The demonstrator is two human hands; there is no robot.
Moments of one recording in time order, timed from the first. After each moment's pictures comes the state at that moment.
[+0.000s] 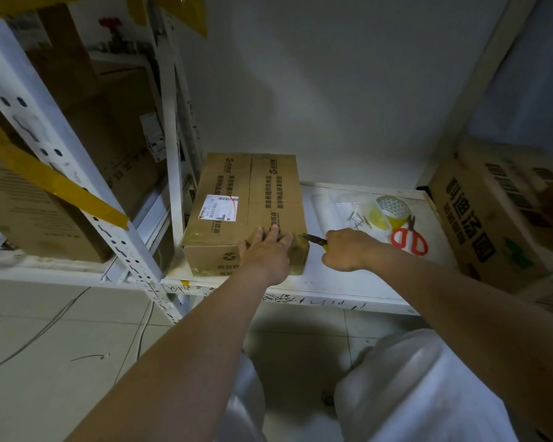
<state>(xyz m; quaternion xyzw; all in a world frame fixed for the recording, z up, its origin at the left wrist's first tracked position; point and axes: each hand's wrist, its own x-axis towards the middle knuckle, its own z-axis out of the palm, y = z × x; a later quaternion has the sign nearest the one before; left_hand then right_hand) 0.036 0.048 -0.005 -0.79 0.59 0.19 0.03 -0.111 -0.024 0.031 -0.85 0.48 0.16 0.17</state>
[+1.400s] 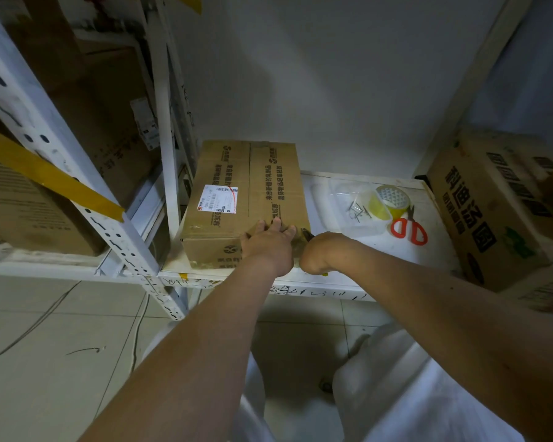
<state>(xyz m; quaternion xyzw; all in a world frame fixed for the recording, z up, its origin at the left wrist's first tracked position) 0.035 0.047 -0.001 -0.78 0.60 0.18 0.06 -0.059 0.005 0.030 -0.82 0.47 0.32 0.12</state>
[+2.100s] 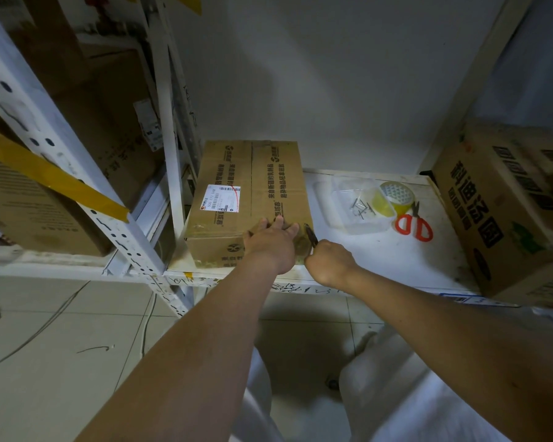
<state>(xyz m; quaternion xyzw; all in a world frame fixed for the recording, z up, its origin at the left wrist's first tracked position) 0.036 0.047 0.004 -0.78 0.59 0.19 0.08 -0.083 0.019 -0.009 -0.76 0.57 0.02 0.31</state>
